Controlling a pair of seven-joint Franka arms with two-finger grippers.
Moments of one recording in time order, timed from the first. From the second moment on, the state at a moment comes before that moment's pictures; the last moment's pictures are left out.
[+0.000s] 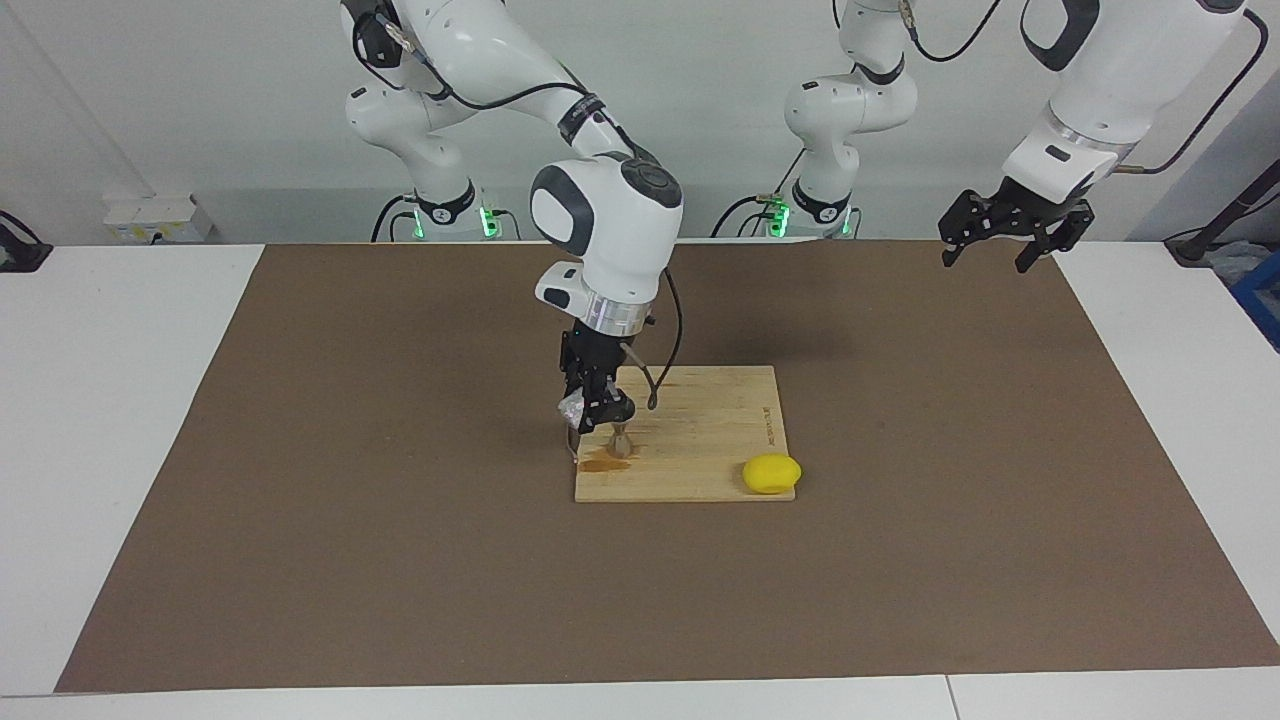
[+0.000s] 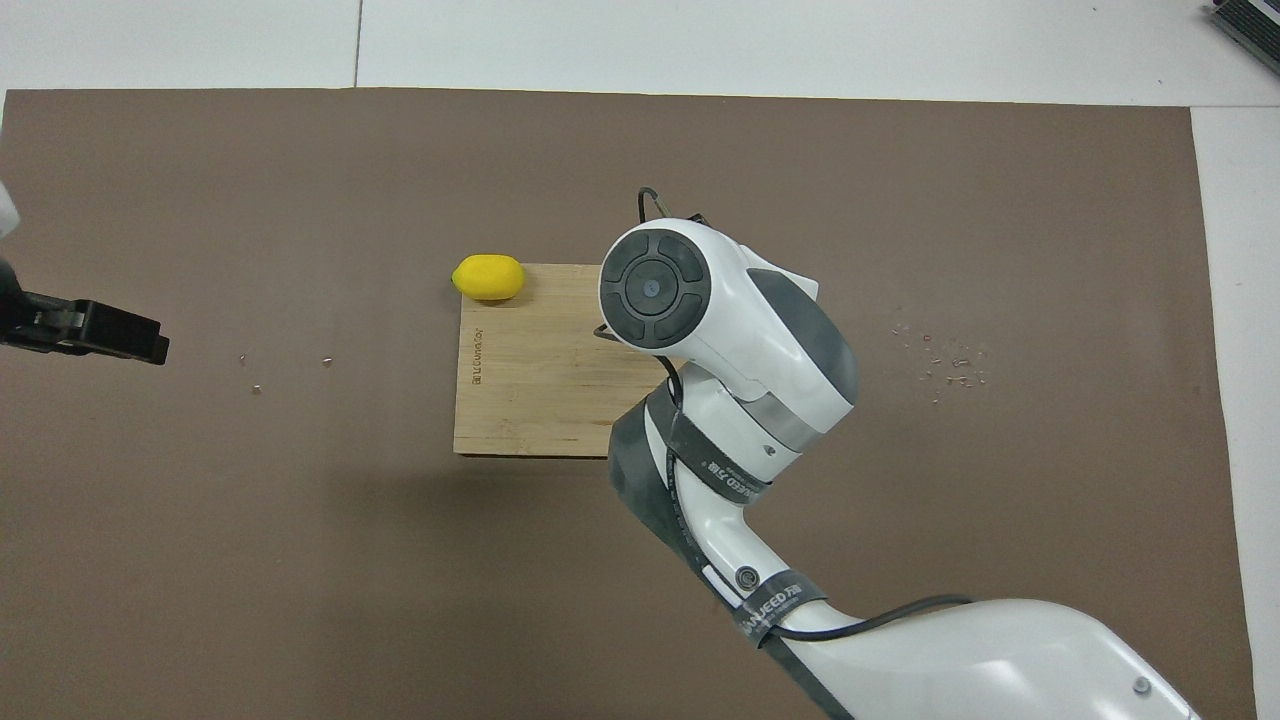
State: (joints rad) left arm 0.10 -0.04 -0.15 -1.62 -0.03 1.54 0.12; right arm 0.52 0.43 0.05 -1.50 -0.43 1.96 1.88
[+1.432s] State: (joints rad) left arm 0.10 -0.04 -0.15 -1.62 -0.03 1.54 0.12; right arm 0.48 0.43 0.04 -1.50 -0.28 1.96 1.88
